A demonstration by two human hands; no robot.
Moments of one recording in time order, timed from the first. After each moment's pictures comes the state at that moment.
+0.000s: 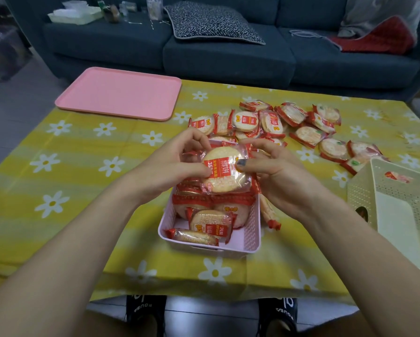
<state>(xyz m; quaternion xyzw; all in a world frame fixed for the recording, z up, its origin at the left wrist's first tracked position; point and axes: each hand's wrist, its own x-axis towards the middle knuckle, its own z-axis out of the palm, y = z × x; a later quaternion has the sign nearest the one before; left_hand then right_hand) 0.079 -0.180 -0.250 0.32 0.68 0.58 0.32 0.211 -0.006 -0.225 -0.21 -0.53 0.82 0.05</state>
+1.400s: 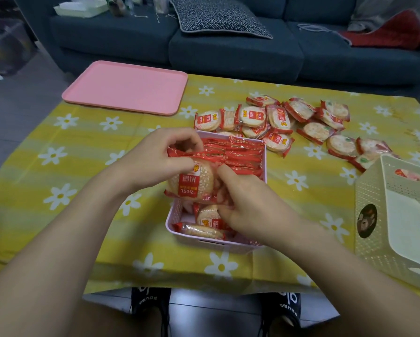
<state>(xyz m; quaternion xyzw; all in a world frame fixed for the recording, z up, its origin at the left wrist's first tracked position) 0.070 -0.209 -0.234 0.42 0.77 0.44 0.18 0.218 -0.049 -0.264 0.01 -0.97 0.25 0.03</state>
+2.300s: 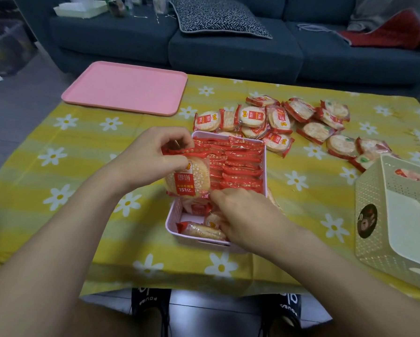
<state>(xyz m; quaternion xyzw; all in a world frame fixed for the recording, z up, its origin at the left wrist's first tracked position) 0.064 -0.212 -0.238 0.41 0.78 0.44 0.16 0.225 -0.060 -0.270 0.04 -1.00 0.09 -0.03</state>
